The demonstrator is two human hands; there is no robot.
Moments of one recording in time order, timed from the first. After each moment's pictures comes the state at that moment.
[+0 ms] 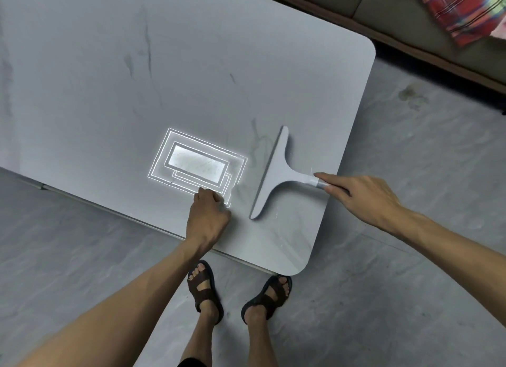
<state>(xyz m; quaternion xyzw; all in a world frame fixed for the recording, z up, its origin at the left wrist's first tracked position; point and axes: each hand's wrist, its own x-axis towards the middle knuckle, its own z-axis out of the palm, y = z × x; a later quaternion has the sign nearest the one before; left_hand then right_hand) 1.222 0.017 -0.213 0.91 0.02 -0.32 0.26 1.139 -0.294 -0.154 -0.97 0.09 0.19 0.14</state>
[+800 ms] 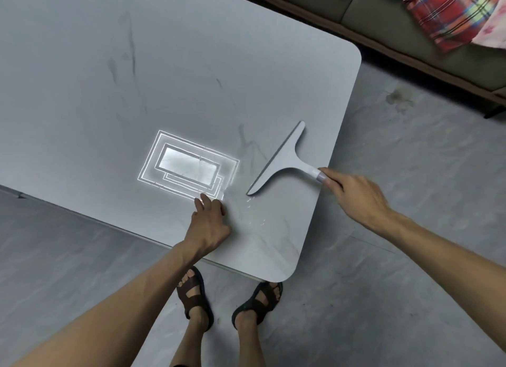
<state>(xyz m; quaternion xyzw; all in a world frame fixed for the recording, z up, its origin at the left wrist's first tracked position) 1.223 -0.005 -0.230 0.88 -0.14 -0.42 0.15 1.144 -0.313 -0.165 -0.96 0.17 0.19 0.14</state>
